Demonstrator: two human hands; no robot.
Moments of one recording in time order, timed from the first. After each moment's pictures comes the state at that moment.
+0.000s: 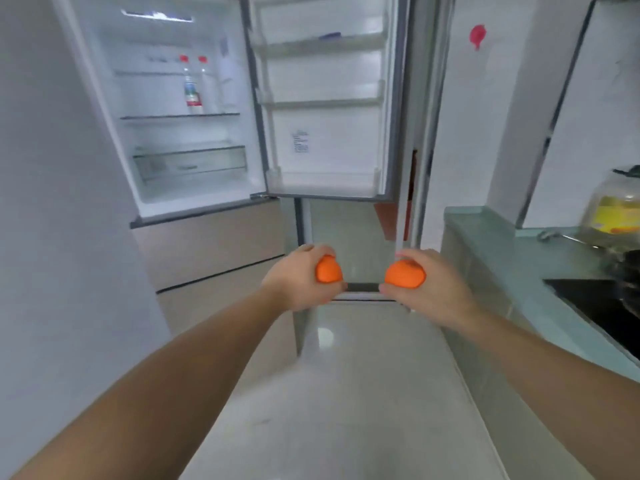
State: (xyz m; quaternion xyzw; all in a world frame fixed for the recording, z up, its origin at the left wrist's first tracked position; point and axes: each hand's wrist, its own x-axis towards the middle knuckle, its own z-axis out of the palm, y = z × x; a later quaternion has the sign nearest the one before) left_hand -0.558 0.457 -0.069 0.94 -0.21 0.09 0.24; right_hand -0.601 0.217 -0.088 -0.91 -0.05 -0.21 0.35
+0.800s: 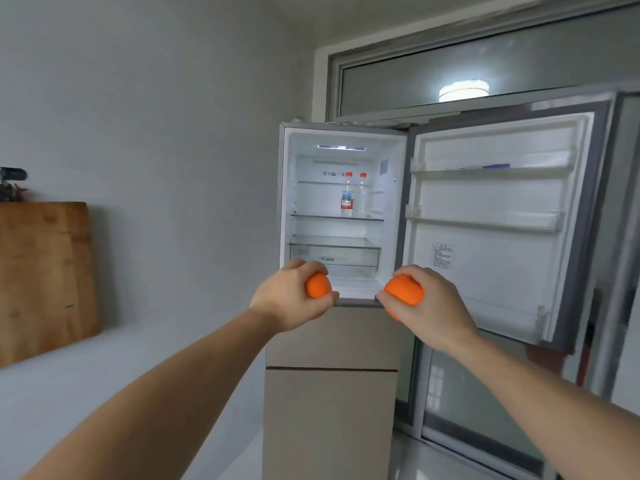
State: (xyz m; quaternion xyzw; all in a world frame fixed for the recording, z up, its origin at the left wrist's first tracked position) left_hand -0.539 0.637 0.056 0.92 0.01 0.32 0.20; right_hand -0.473 0.403 0.056 -0.82 -0.31 -0.25 0.40
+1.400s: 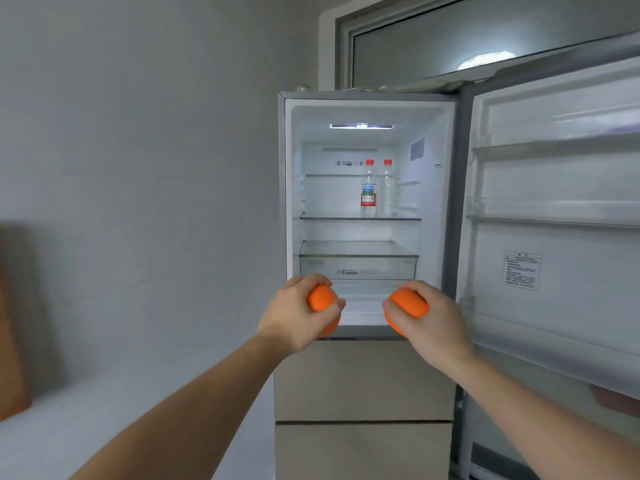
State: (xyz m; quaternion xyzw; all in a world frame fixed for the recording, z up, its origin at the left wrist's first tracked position) left_hand -0.316 0.774 0.030 0.89 0.04 0.32 0.32; right_hand -0.247 0.566 0.025 -0.79 -0.27 -0.23 0.50
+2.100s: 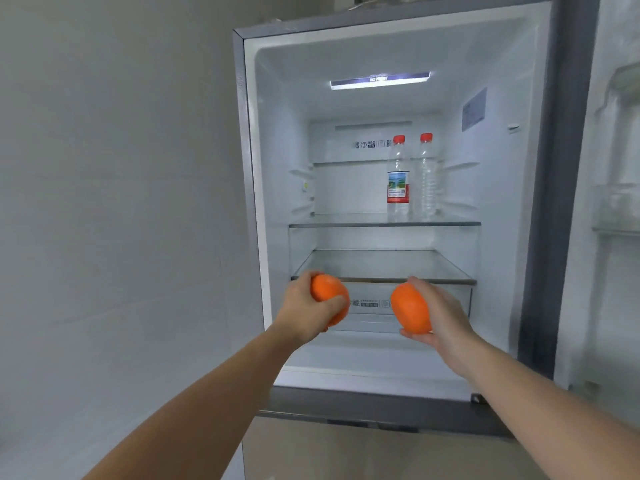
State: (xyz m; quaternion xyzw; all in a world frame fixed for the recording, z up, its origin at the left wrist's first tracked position) left_hand -0.023 0.841 0.036 0.81 0.15 0.28 0.49; right_hand 0.078 0.660 0.029 -0.63 -0.14 0.10 0.76
